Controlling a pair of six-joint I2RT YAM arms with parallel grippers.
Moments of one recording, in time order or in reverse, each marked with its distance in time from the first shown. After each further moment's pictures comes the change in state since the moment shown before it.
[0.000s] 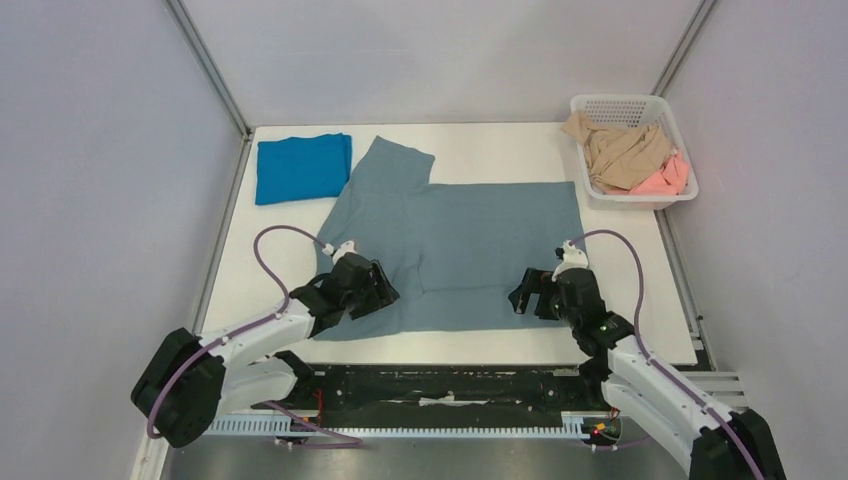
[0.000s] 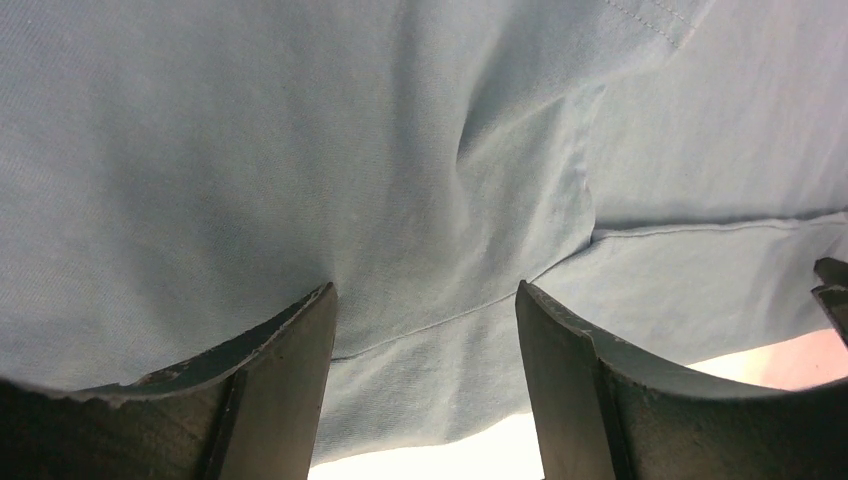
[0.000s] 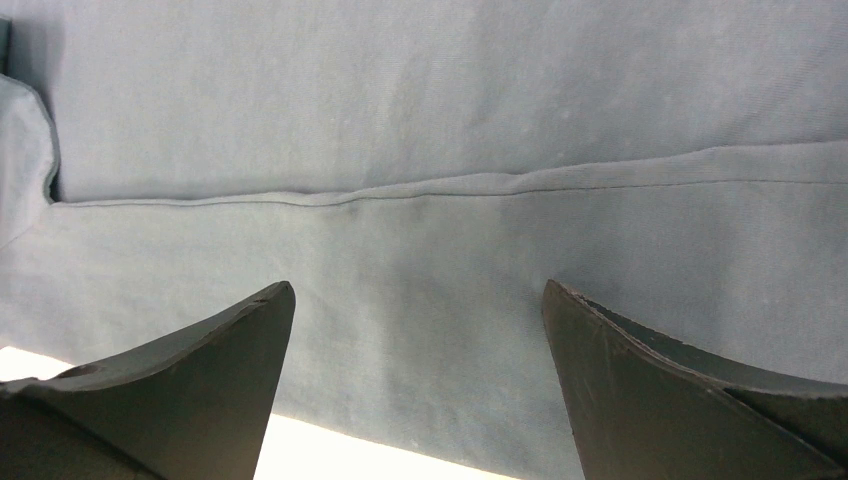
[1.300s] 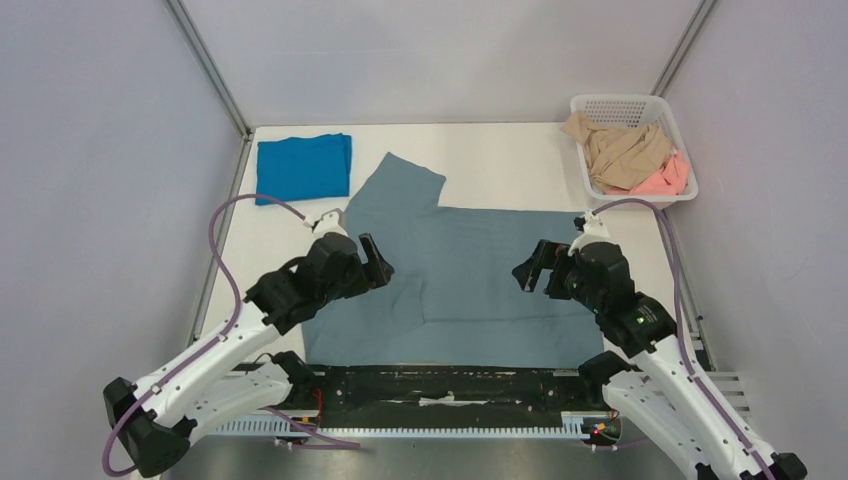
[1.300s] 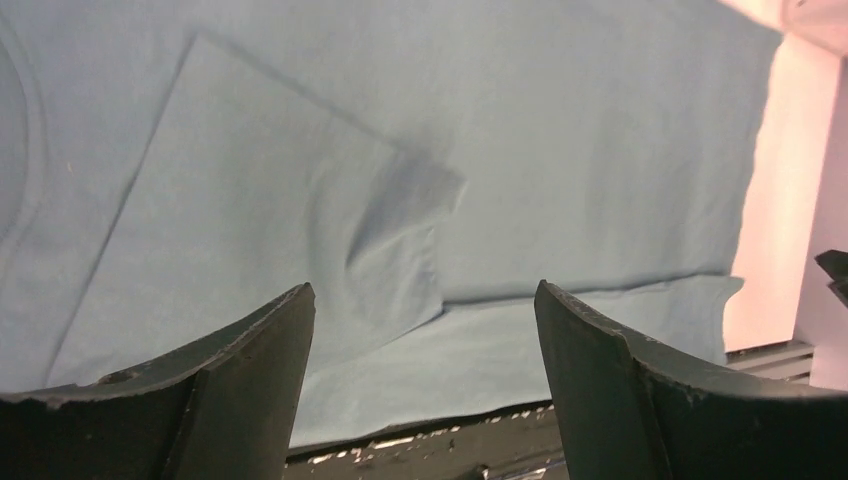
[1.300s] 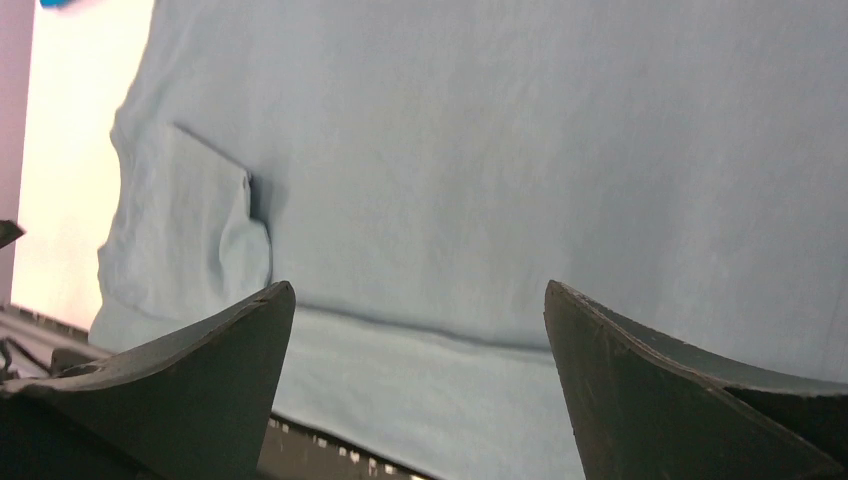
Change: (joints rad) left arm -0.110 -0.279 0.326 -0.499 -0.156 0.016; right arm 0.033 -0.168 0.438 -0.529 -0.025 0.069
